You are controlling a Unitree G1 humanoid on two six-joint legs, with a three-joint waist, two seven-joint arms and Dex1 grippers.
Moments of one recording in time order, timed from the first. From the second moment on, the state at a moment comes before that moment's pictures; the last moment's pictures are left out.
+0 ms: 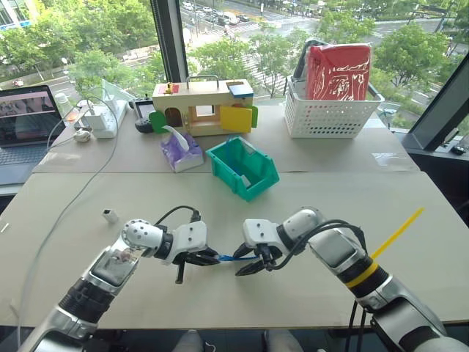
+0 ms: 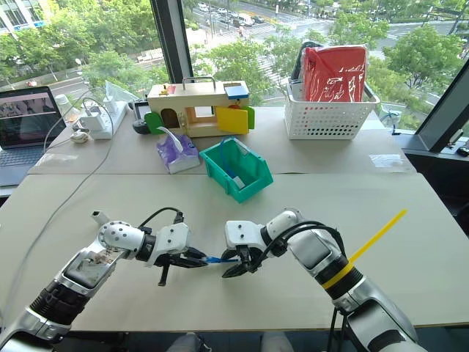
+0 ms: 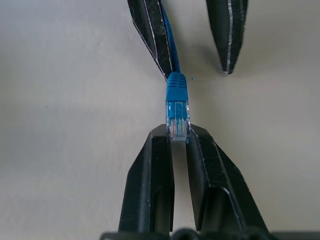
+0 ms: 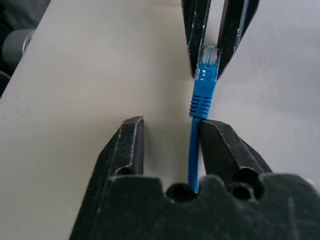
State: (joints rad) left arm -0.39 0.70 -0.32 -0.09 -0.12 0.27 -1.21; right arm -0.64 -0.50 0.54 0.00 0.05 0.41 1.32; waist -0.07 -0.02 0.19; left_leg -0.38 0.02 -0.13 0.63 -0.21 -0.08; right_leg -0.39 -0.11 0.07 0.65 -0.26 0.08
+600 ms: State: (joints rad) left arm -0.34 0.53 -0.29 -0.14 -0.10 0.40 -0.99; right arm -0.35 -0.46 -0.09 -0.50 0.42 1.15 0.83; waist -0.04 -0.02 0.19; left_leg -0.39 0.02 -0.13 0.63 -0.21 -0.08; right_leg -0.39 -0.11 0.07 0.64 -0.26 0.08
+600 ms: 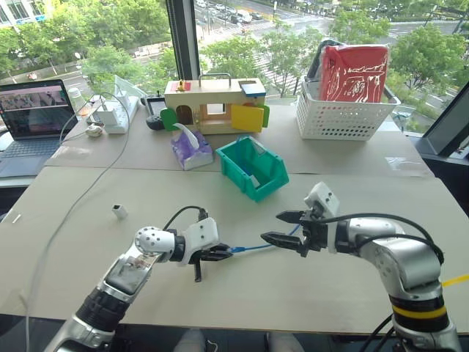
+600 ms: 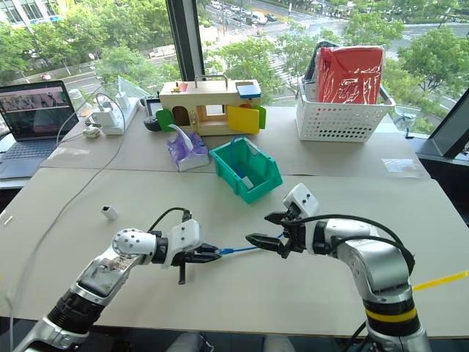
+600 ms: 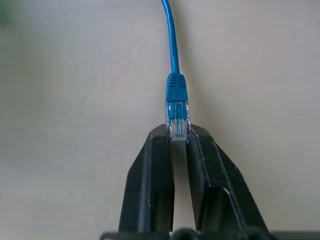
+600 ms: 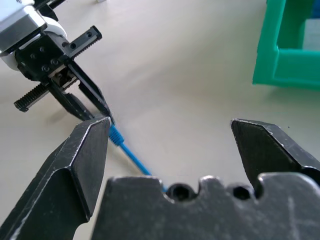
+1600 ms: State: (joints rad) left arm -0.37 0.20 -0.20 -0.23 -0.32 0.46 -0.72; right arm -0.37 0.13 -0.62 -0.85 0.70 1.59 0.09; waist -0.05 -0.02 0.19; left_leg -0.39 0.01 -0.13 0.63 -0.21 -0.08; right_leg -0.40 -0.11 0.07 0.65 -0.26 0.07
